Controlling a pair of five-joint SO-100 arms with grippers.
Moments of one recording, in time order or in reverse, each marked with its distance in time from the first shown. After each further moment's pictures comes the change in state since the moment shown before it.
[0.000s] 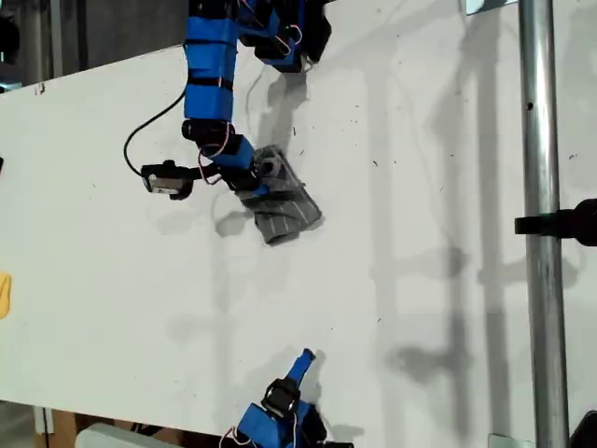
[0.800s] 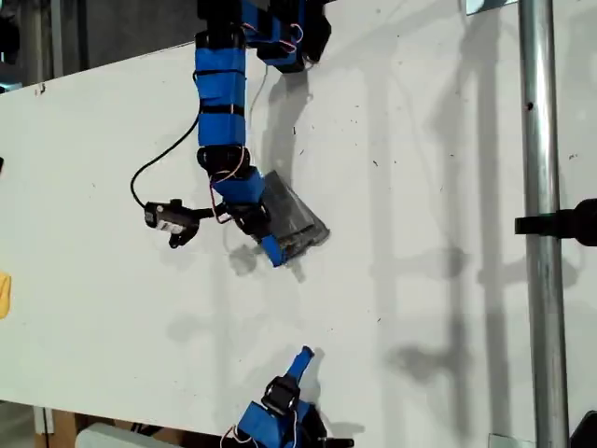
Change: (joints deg) arm 0 -1.1 0.0 1.1 -1.5 1.1; arm 1 -5.4 -11.5 -14.2 -23.6 -11.7
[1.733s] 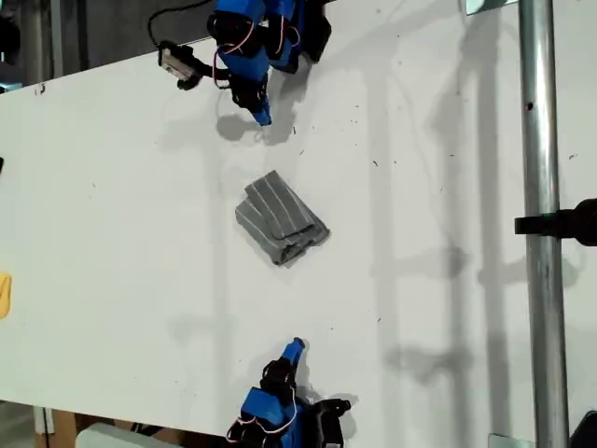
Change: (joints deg) arm 0 -13.8 0.2 13.6 4.0 -5.6; arm 1 17.8 98.3 80.8 34.1 27.2
